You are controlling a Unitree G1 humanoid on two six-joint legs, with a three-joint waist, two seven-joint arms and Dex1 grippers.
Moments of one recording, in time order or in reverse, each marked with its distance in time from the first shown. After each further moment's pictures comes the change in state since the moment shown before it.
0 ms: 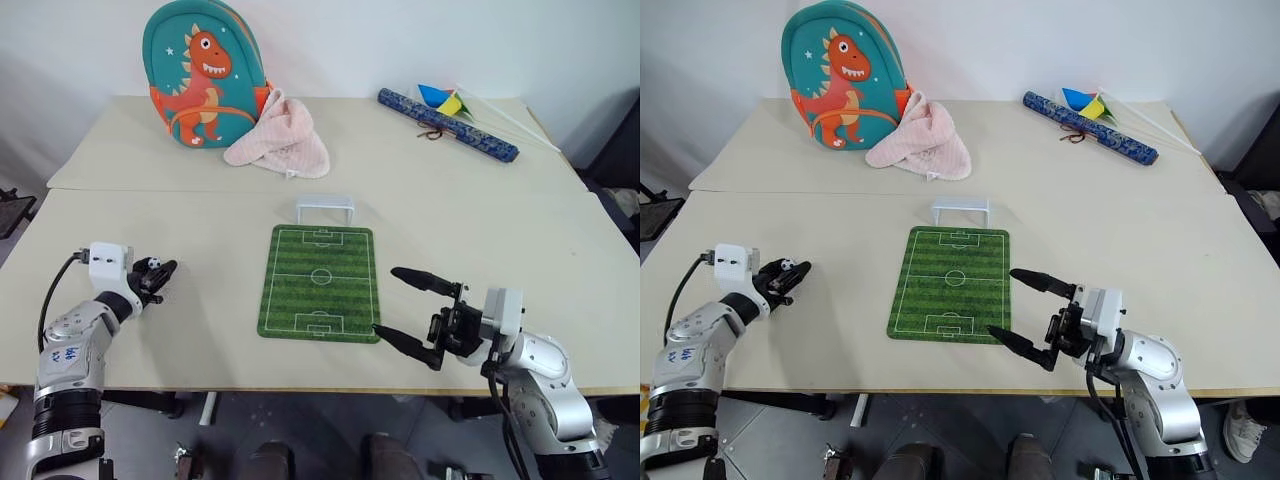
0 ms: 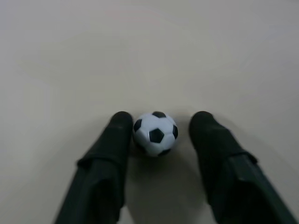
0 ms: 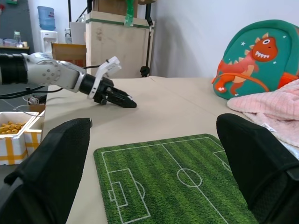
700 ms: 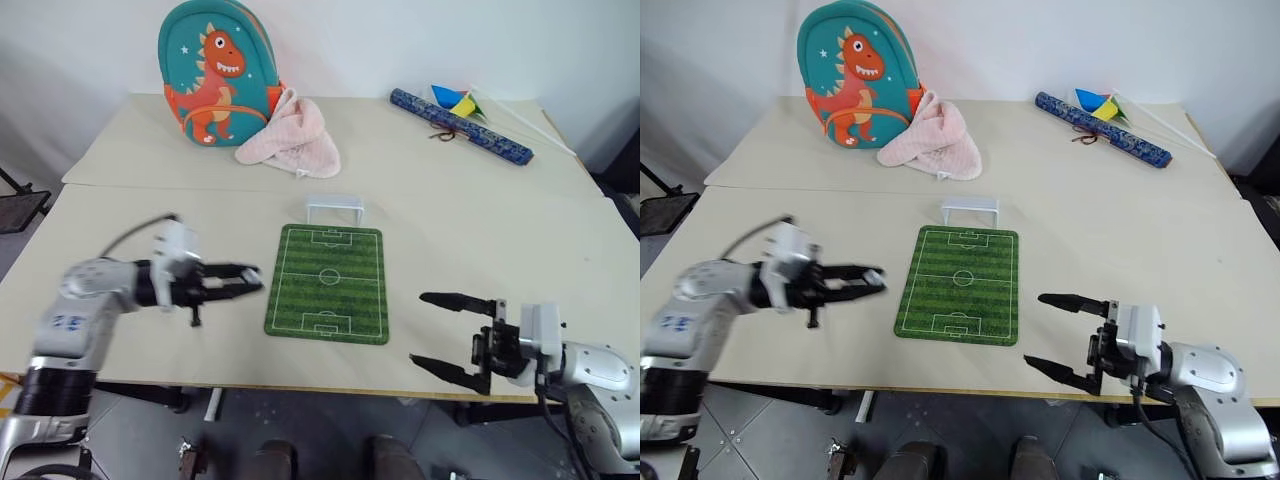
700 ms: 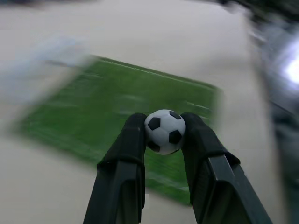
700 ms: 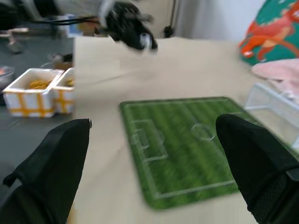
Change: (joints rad) left arm -0.136 0.127 -0.443 -0.331 -0.122 -0.016 -0.852; right arm 0.182 -0.247 -0.140 -0.068 0.077 0.049 0.166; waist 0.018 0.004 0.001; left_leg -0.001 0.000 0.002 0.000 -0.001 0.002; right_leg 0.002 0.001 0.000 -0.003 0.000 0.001
